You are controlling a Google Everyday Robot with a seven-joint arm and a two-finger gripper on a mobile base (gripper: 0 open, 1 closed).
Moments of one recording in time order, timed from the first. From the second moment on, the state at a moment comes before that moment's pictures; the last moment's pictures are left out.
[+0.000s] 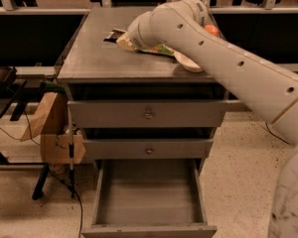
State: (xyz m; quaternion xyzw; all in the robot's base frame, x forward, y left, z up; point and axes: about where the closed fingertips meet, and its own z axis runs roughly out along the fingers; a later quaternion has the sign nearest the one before) arm 0.786 0.060 0.921 -0.46 0.72 0.03 0.52
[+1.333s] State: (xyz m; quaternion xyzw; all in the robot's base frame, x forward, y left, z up) arm 0.803 0.115 0.876 -0.48 0.72 0.09 0.49
